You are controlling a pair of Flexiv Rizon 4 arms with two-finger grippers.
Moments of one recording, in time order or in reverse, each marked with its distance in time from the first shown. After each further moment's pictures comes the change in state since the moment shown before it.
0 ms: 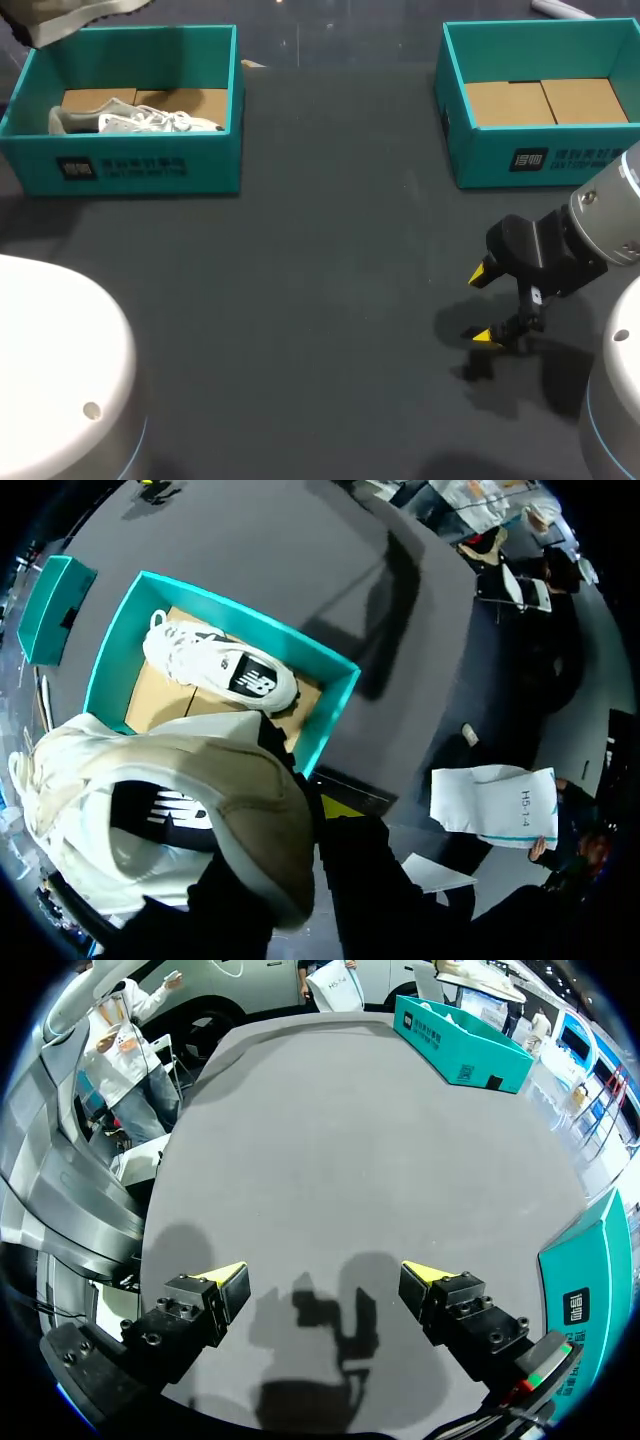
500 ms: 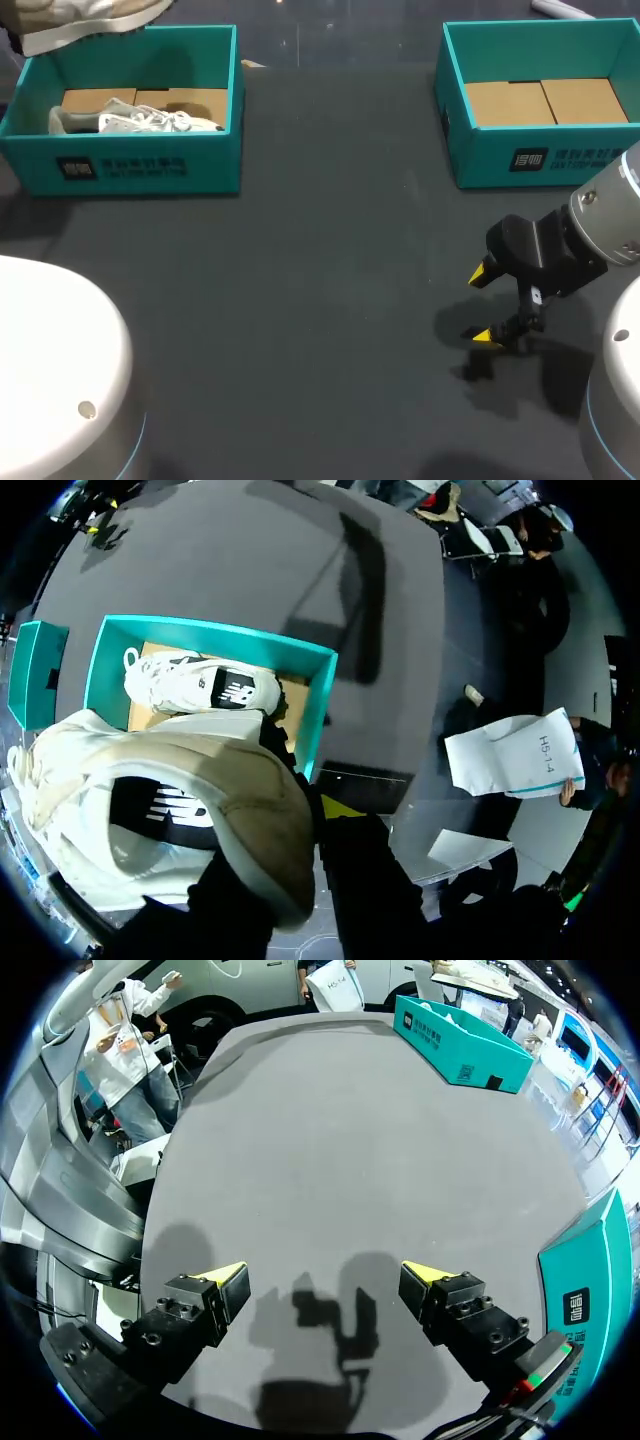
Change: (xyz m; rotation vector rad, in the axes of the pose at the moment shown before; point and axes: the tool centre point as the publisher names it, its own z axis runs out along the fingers) left arm 0.004 0.006 0.016 0.000 -0.010 0.243; right arm 0.000 0.000 0.000 0.000 0.000 0.000
